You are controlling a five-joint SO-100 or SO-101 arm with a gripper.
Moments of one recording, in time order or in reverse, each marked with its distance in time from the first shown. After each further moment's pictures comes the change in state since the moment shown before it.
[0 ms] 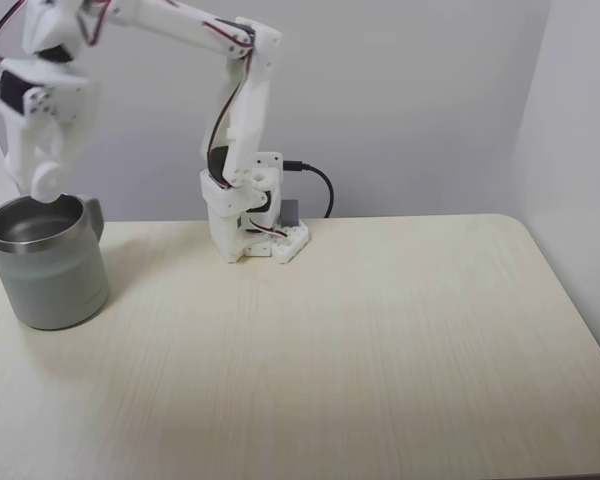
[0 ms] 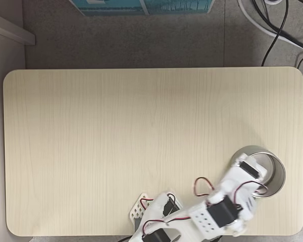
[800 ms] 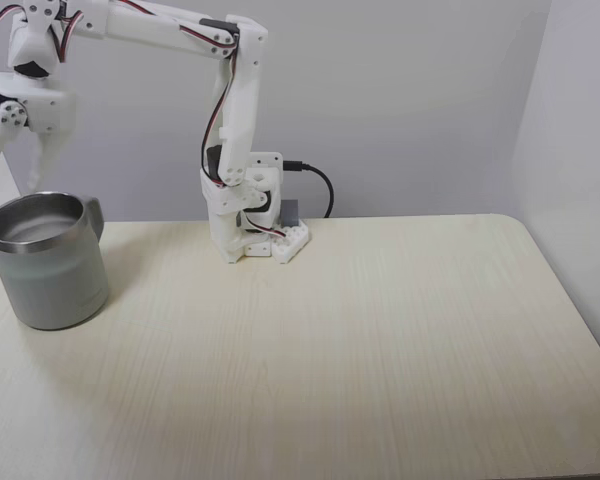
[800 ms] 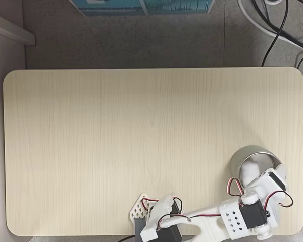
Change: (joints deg) arm 5.0 4.0 -1.1 -5.3 -0.4
